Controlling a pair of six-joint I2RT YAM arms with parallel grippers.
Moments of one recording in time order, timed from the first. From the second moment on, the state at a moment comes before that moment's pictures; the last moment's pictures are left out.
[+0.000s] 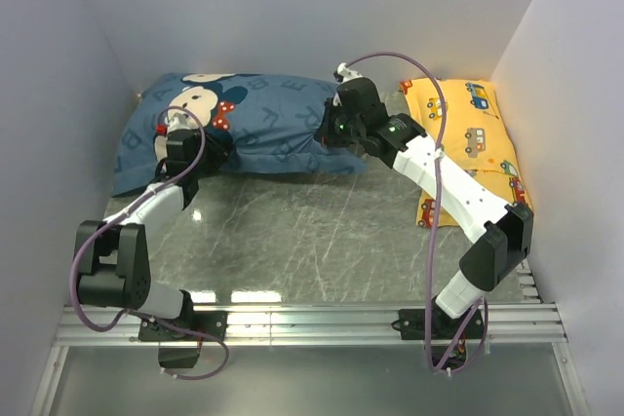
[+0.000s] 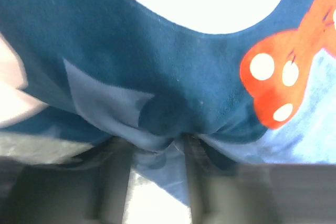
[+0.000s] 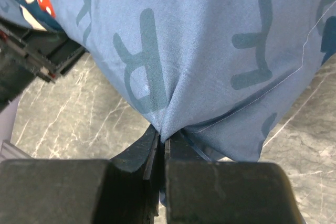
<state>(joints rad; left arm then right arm) -0.08 1.43 0.77 0.21 0.09 -0.88 0.64 1.61 1.62 -0.59 0.03 0.50</state>
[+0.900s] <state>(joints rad) -0.25 1.22 1.41 -0.41 -0.18 -0.65 0.63 1.34 1.65 -0.60 -0.05 0.48</state>
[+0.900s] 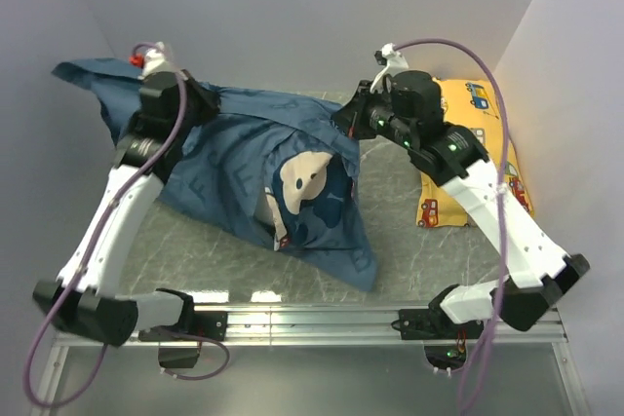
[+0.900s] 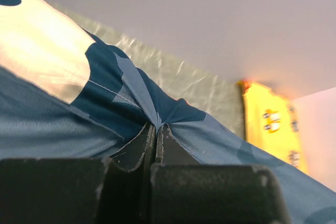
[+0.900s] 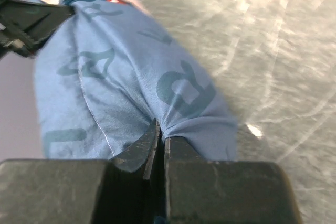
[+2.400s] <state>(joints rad) -0.66 1.56 1.33 -0.34 -0.30 -0.58 0.63 1.61 1.25 -0.37 0.15 0.55</state>
